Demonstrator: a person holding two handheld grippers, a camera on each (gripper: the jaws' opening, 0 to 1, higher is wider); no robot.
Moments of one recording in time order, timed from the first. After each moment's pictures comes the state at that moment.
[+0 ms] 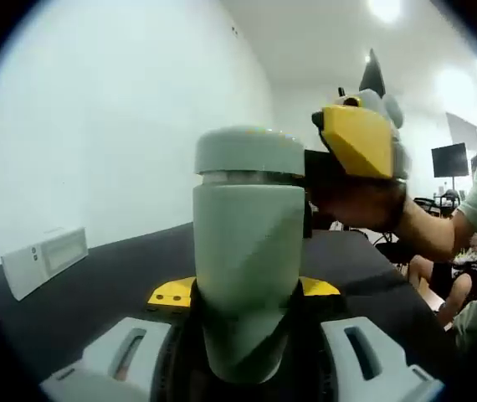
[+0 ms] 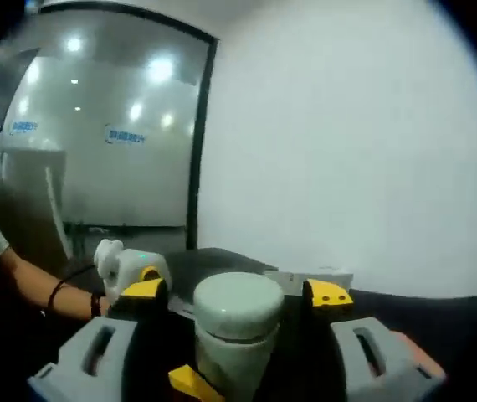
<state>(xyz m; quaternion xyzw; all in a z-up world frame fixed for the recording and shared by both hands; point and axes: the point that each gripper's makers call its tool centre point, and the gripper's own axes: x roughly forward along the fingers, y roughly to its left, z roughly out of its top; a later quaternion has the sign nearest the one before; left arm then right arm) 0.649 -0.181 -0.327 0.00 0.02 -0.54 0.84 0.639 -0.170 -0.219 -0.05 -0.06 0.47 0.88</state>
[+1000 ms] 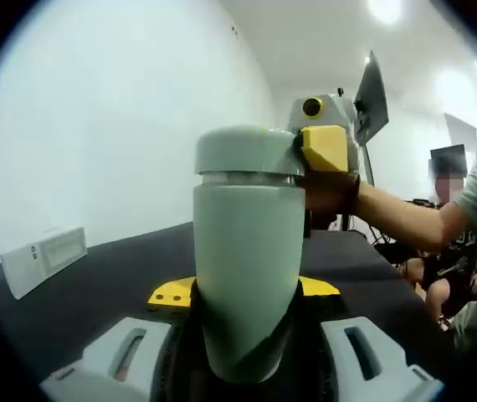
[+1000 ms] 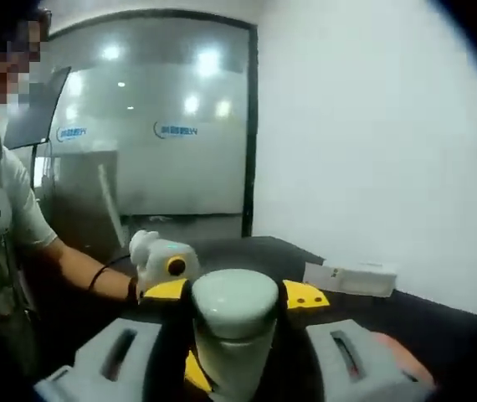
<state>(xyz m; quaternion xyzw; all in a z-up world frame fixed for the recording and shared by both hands) 0.647 -0.182 -0.328 0.00 0.02 -0.54 0.84 0.630 -0.152 -0.238 -0.04 0.01 0.50 0.87</state>
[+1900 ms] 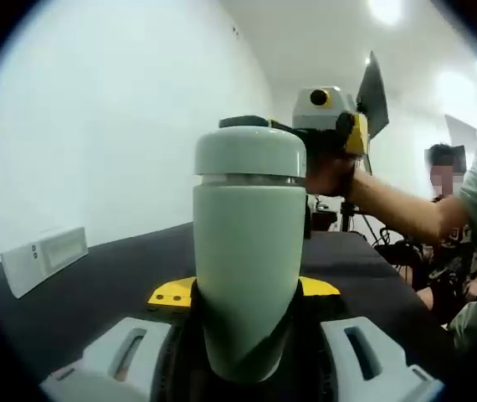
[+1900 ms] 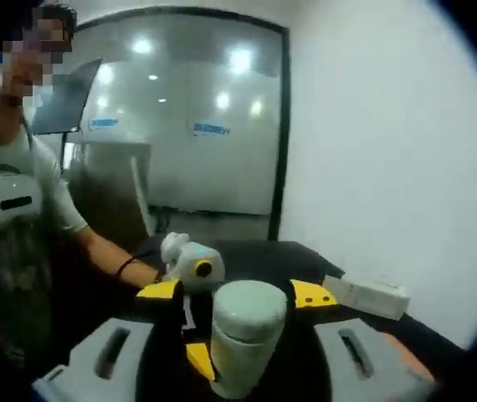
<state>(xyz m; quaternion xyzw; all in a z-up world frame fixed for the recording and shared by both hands) 0.648 -0.180 -0.327 0.00 0.02 -0.54 0.84 0.615 -0.156 -0.221 -0.08 0.02 0.64 0.76</state>
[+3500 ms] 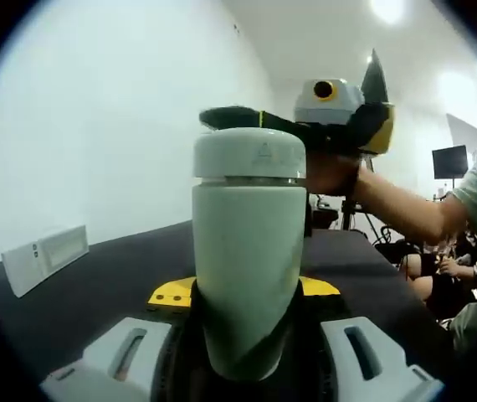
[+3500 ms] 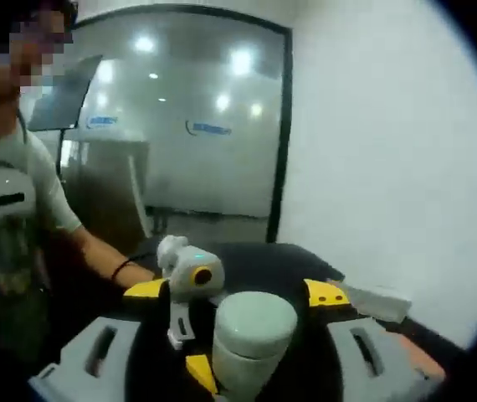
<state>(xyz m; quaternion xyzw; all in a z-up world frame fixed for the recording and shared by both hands) 0.649 -0.180 -0.328 0.00 0.03 -0.54 0.84 0.622 -0.145 -0.223 -0.09 0.03 0.64 0.76</state>
